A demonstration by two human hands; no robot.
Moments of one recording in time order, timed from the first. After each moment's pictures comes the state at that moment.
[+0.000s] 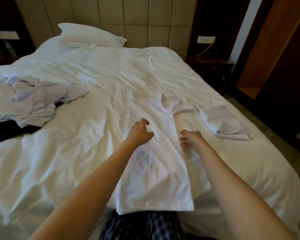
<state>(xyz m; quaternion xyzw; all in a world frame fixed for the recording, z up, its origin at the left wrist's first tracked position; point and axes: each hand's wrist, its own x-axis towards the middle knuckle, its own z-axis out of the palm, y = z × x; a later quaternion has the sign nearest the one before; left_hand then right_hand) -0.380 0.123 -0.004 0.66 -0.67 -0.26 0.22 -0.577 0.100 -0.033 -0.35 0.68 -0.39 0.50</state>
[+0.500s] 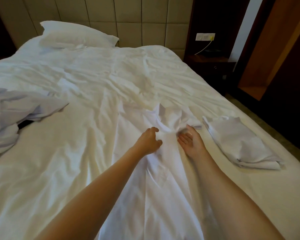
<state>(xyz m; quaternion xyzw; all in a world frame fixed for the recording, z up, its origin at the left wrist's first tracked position) -0.411 -0.029 -0.040 0.61 -0.73 -0.26 0.16 -0.576 -0.045 -0.066 -0.14 0.45 -0.59 0.66</state>
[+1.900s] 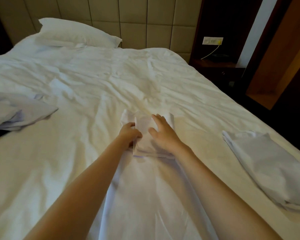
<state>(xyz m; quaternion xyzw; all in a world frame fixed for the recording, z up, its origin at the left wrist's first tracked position) -0.341 -0.160 -0.064 0.65 -0.44 -0.49 0.37 -0.478 -0.138 -0.047 -0.76 0.56 -0.23 0.24</state>
